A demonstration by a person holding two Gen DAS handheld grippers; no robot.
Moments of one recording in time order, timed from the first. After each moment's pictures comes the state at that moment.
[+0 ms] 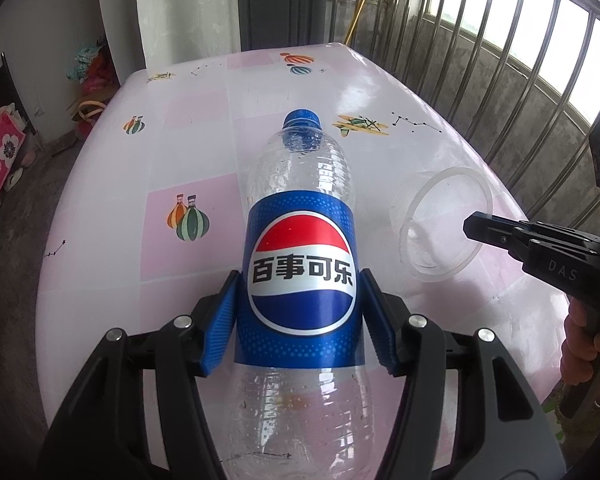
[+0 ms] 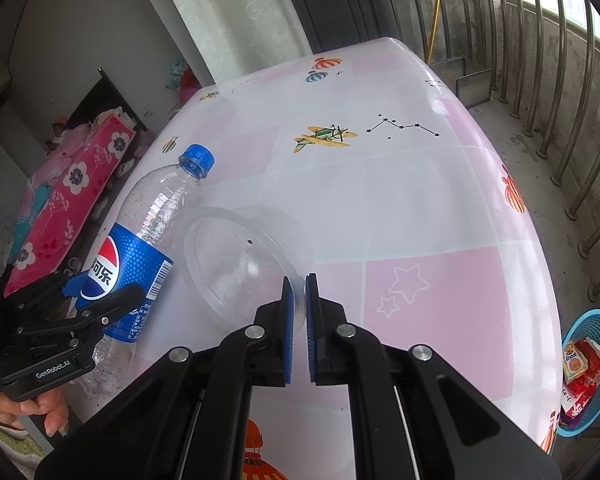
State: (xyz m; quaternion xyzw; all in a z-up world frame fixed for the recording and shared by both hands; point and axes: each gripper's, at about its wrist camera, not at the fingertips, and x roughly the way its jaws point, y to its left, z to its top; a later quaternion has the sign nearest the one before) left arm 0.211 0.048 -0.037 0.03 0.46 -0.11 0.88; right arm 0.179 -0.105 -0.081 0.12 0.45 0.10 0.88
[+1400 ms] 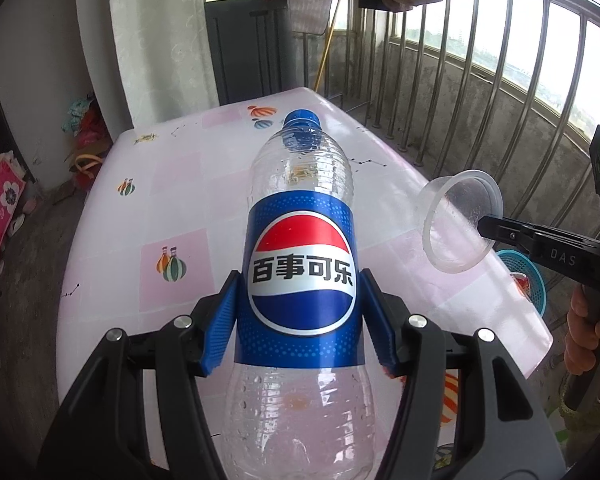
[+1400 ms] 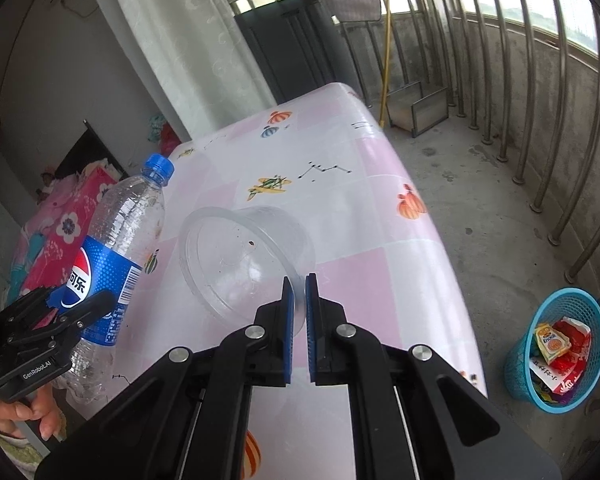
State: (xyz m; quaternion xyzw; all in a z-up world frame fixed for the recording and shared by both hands) left arm 0.165 0.006 0.019 0.07 0.39 -0.14 0.91; right arm 0.119 -0.176 -0.042 0.16 0.38 0.04 0.91
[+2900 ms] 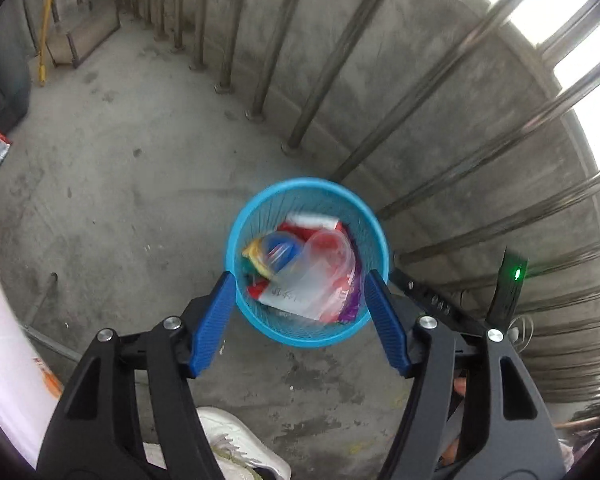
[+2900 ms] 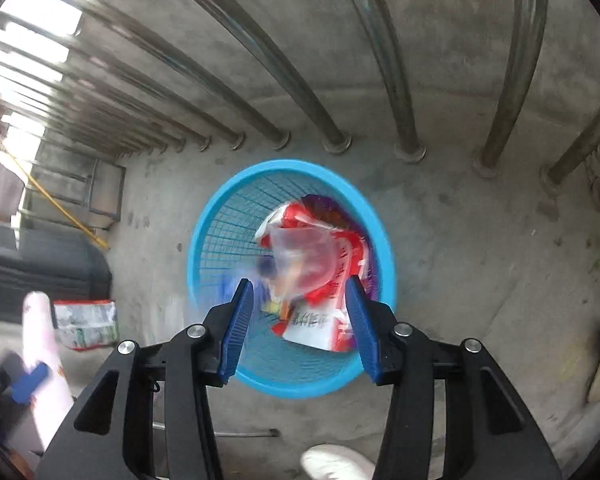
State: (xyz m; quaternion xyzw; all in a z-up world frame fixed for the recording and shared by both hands) left arm 0.212 -0.475 -0.125 0.12 0.56 -0.43 0.70; right arm -0.082 -0.569 -0.274 0.51 0.33 -0.38 0.69
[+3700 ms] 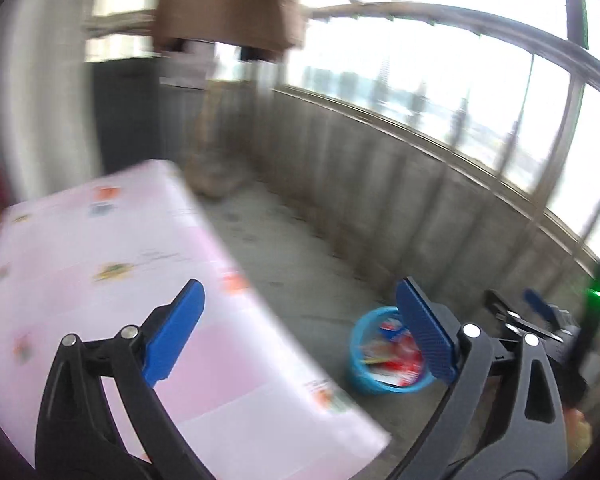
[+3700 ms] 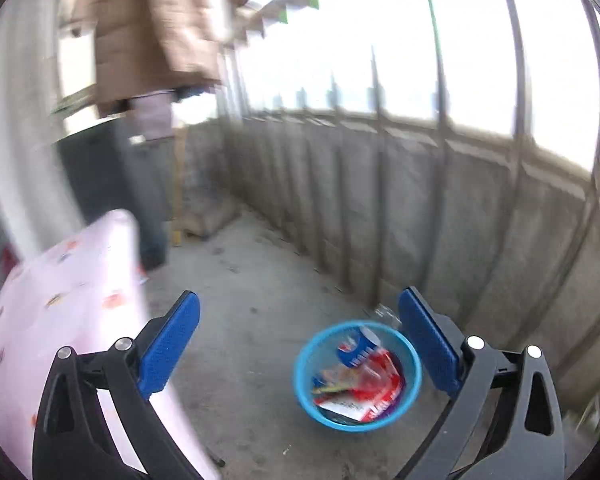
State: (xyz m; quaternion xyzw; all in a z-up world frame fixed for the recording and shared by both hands) left arm 0.131 -0.170 0.079 0.02 0.30 -0.28 0.91; right arm -0.054 -0.350 -0.004 0.12 0.22 -0.29 0.92
